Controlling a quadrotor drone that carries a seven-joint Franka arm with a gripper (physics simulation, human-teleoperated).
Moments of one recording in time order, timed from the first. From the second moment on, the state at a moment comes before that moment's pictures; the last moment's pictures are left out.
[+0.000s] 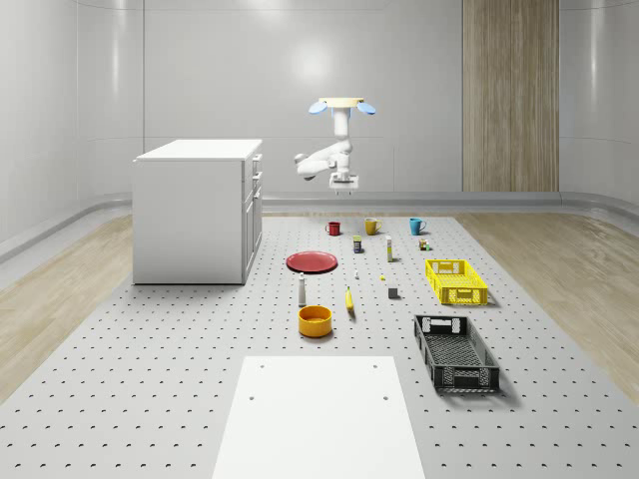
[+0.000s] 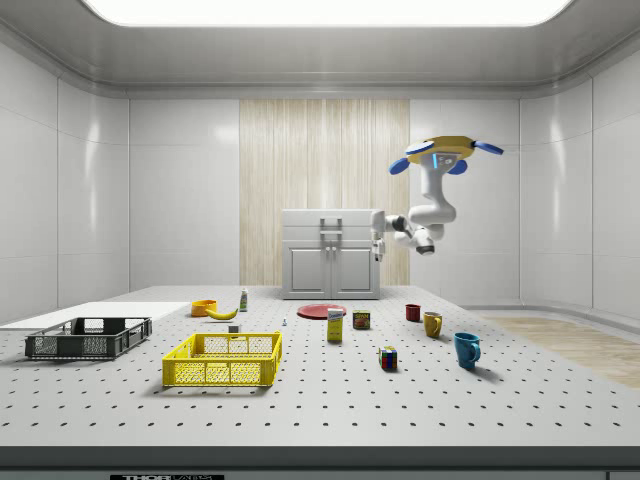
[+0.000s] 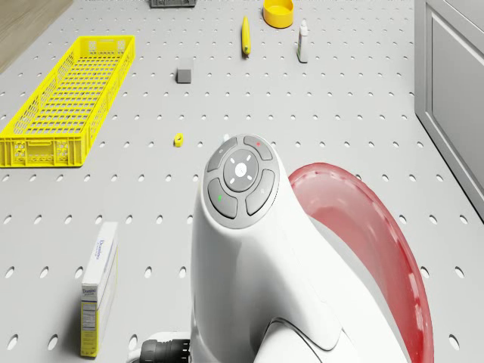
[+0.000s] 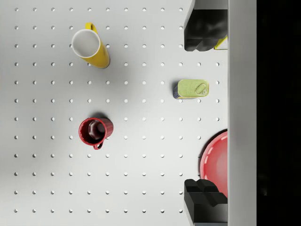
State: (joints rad) arm -1.08 -1.17 1.30 -2.89 -1.93 1.25 1.61
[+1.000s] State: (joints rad) arm -1.11 -1.26 1.32 -2.88 -1.89 1.33 1.63
